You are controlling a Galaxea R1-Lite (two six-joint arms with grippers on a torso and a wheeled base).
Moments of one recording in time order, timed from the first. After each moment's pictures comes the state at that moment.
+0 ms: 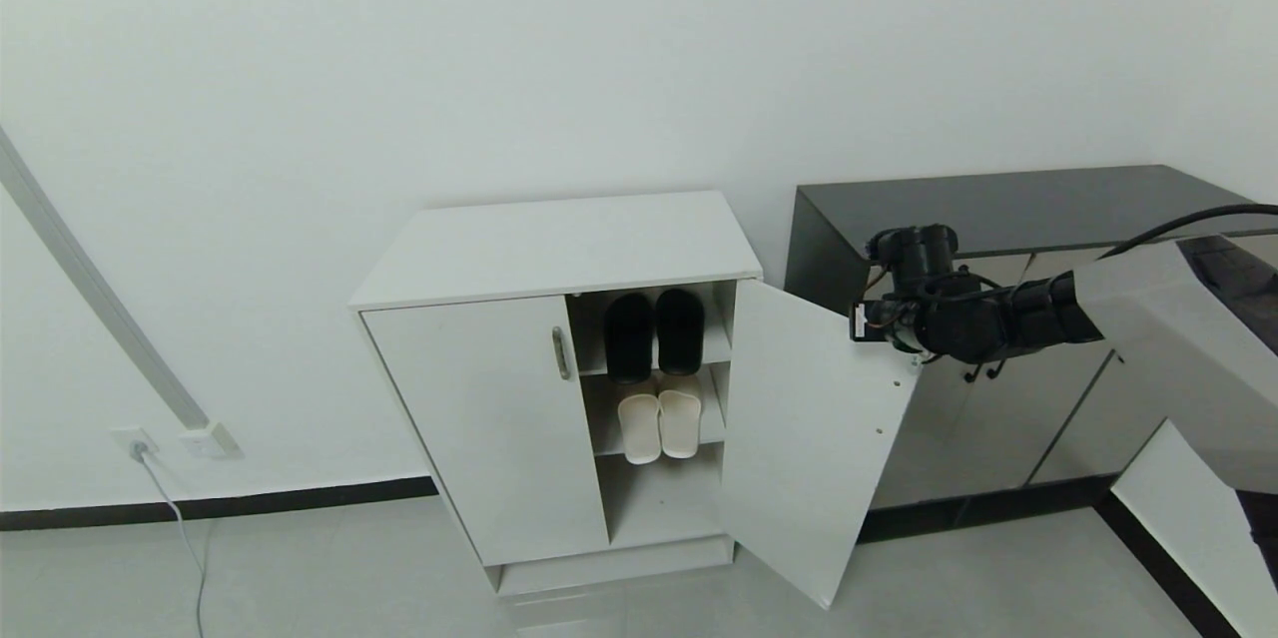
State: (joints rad) left arm 0.10 0.09 0.00 0.00 0.01 0.00; right arm 0.28 2.36 -1.70 -0.16 -0.30 0.13
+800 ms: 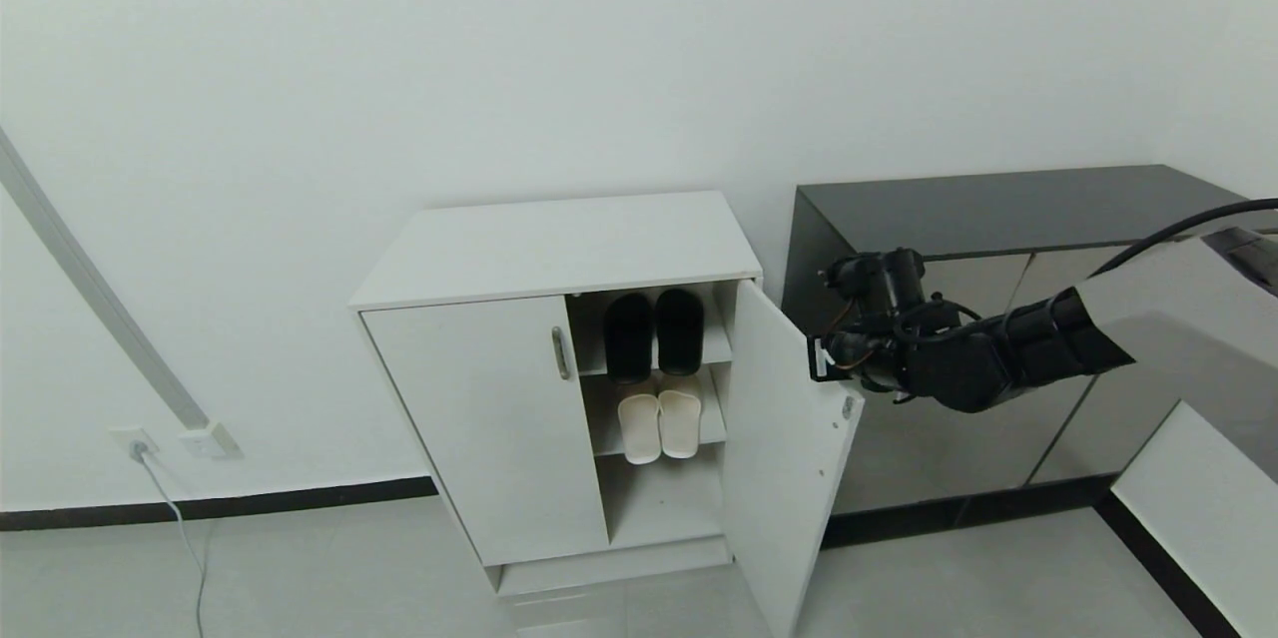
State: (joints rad) left arm 0.10 0.09 0.00 0.00 0.01 0.00; right arm 0.45 2.20 -1.40 -0.27 -0.26 0.17
